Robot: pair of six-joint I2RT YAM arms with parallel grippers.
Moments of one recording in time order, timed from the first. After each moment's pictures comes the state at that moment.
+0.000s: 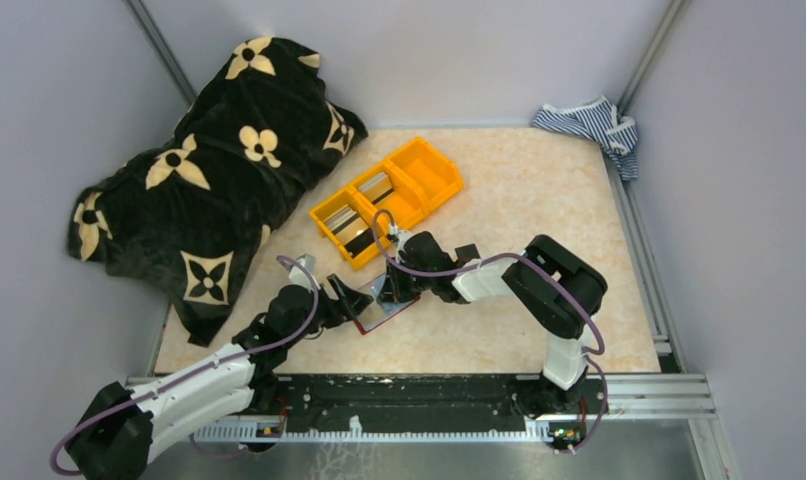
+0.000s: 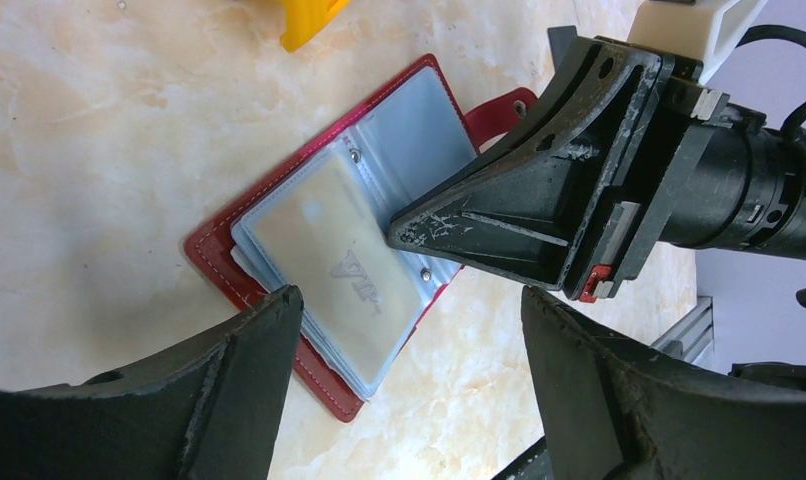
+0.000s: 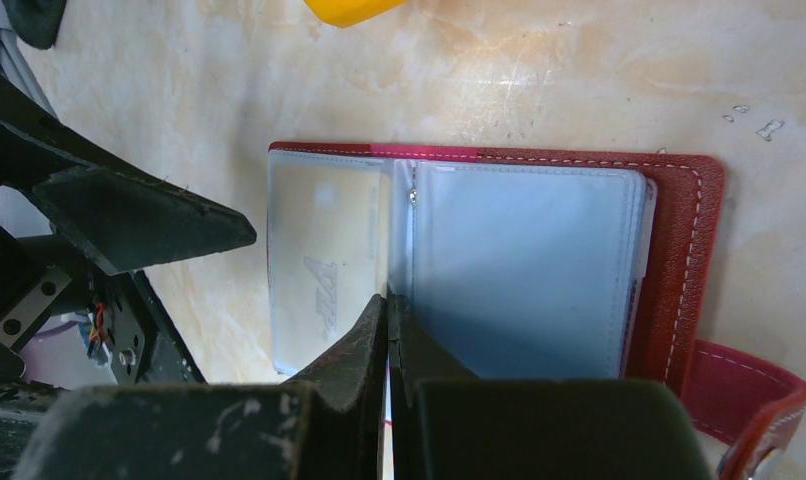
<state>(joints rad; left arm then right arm) -0.72 0.76 0.10 0.24 -0.09 -0.93 0.85 1.83 0.82 0.33 -0.34 0.60</state>
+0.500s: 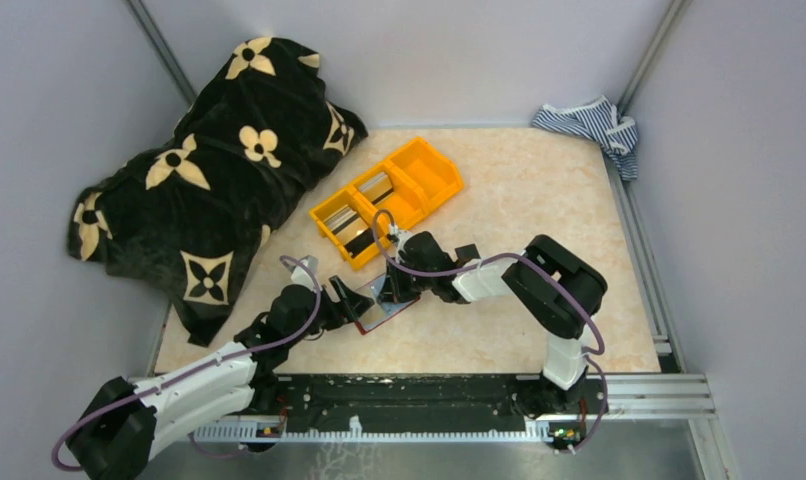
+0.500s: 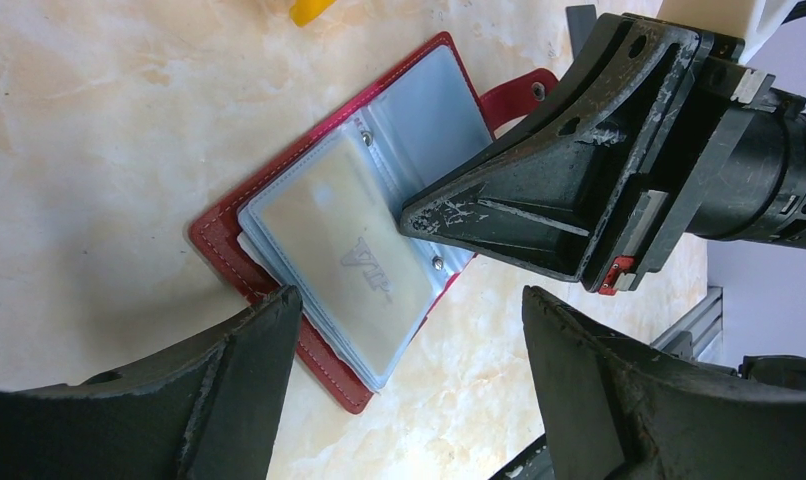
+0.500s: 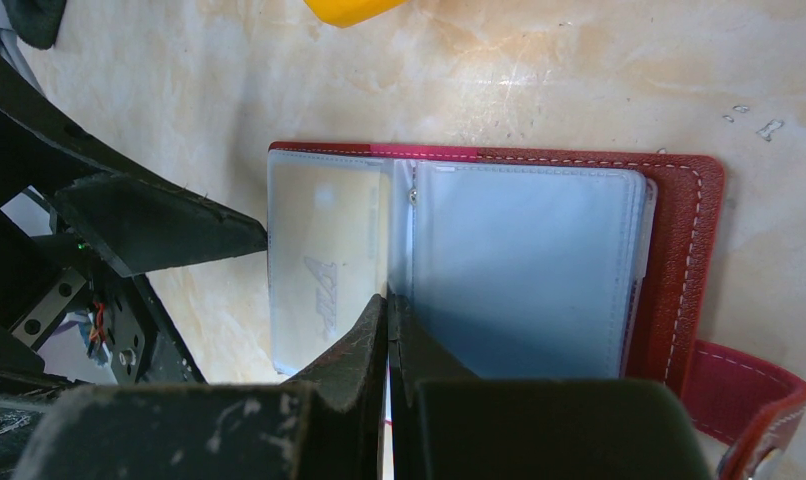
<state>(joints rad) -0.72 0.80 0.10 0.24 -0.07 -0.93 0.85 1.83 0.82 0.33 -0.34 0.60</state>
